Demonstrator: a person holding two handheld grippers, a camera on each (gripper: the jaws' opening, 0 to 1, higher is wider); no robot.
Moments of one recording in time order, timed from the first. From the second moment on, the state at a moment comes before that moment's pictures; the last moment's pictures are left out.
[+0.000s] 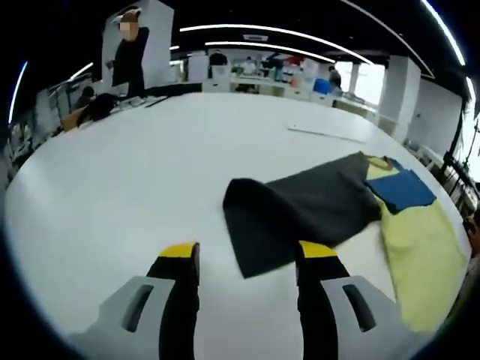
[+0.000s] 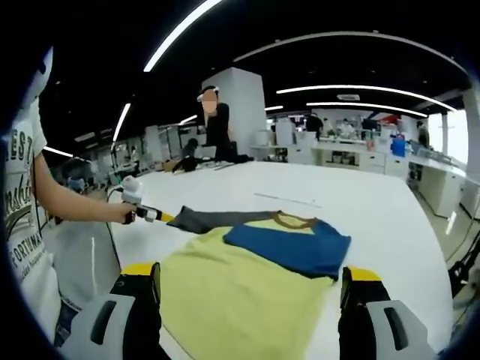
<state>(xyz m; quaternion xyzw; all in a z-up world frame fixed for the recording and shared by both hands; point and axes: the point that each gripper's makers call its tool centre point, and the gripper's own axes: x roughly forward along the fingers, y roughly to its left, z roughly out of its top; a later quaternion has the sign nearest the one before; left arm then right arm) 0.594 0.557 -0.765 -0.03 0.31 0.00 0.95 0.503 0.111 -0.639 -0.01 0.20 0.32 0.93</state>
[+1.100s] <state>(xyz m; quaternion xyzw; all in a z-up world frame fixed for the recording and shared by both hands) 0.612 0.562 -0.773 -0.03 0.28 0.05 0.96 0.496 0.093 -0.647 0.00 0.20 0.28 0.94</state>
